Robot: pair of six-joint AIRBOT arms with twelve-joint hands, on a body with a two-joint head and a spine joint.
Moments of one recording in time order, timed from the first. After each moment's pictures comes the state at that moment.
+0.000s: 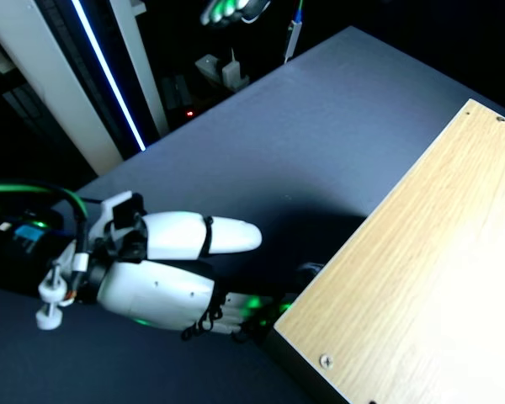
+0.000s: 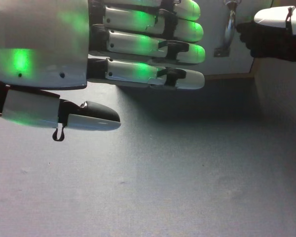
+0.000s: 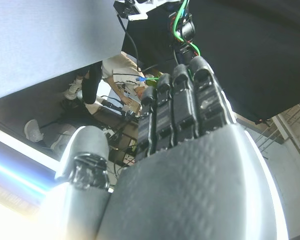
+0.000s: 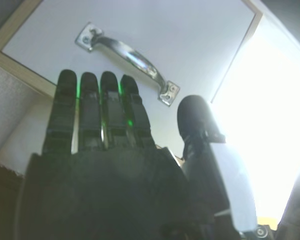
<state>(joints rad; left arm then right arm) -0.04 -0.77 1.06 1.55 -1.04 0.12 -0.46 -1.06 1.39 -0.33 0.31 0.77</state>
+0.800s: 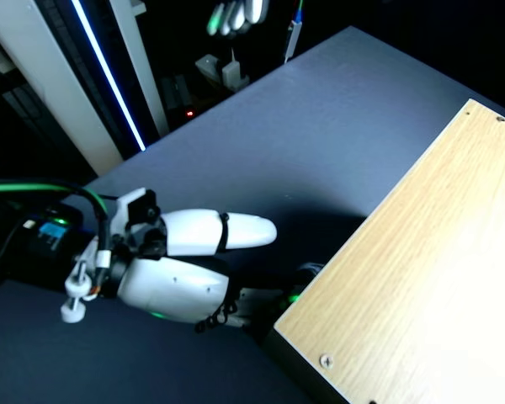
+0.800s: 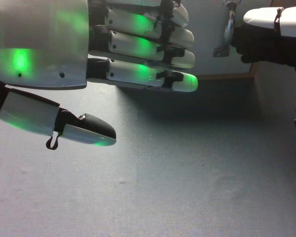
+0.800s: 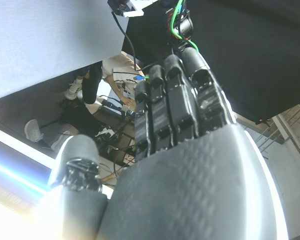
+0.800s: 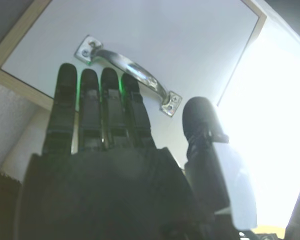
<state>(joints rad) -0.04 -0.77 1.06 1.55 -1.03 0.11 -0.45 -1.09 1.40 -0.32 0.29 0.77</state>
